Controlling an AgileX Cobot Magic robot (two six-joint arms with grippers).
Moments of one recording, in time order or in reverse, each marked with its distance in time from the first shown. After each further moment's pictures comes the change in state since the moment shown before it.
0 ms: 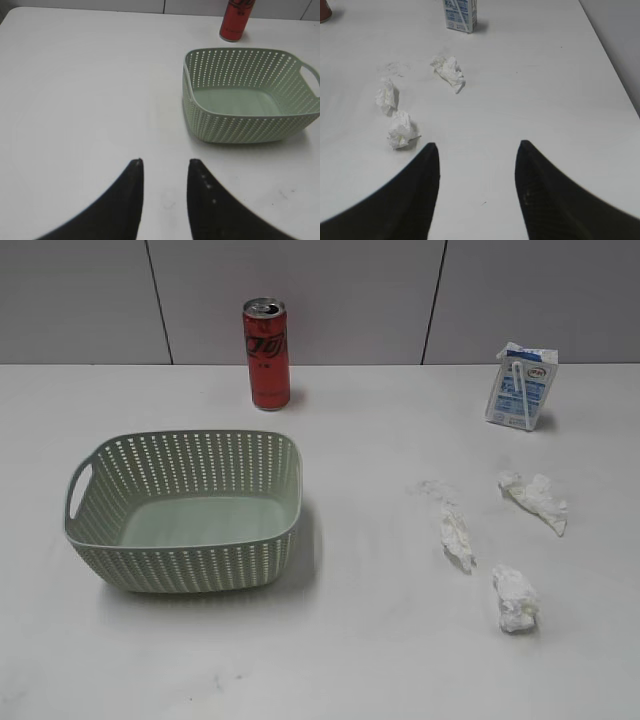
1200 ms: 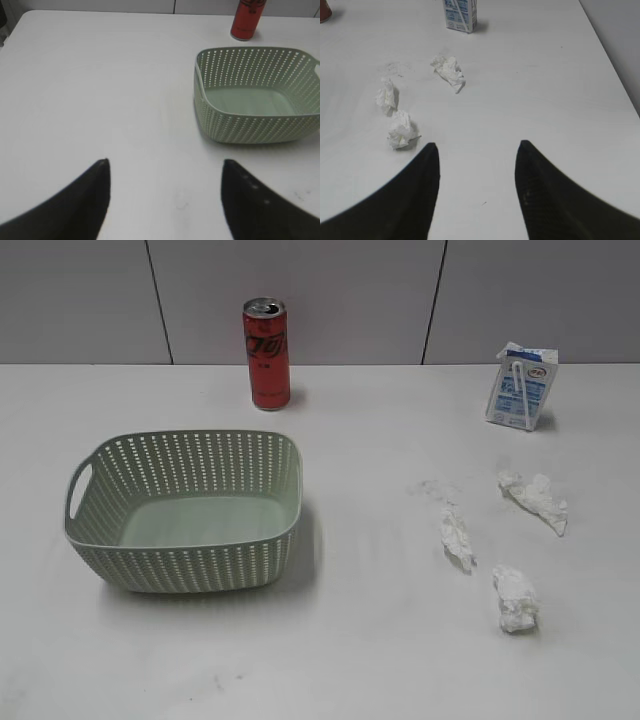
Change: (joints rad) left arm 0.000 0.000 0.000 0.041 0.000 0.000; right arm 0.000 0.000 0.000 0.000 0.000 0.000
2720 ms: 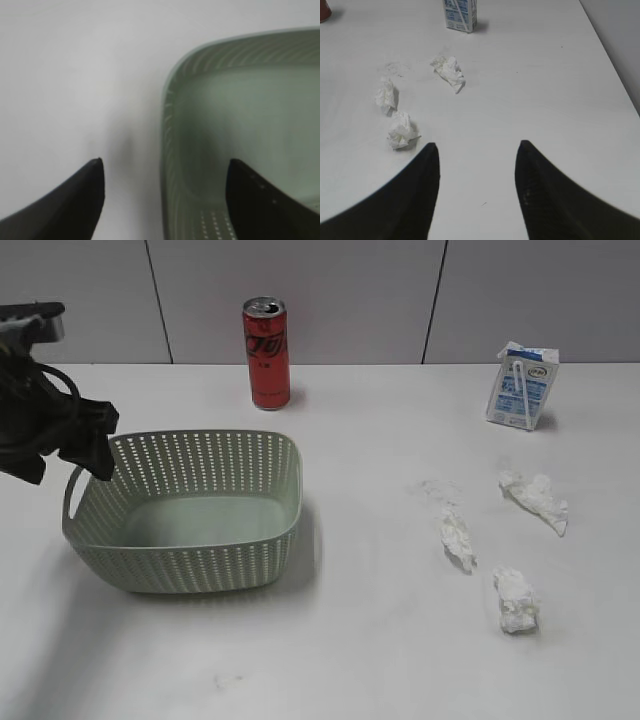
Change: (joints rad) left arm -0.237 1.672 -0.582 0.051 -0.305 -0.215; right arm 0.000 0.000 0.000 0.000 0.000 0.000
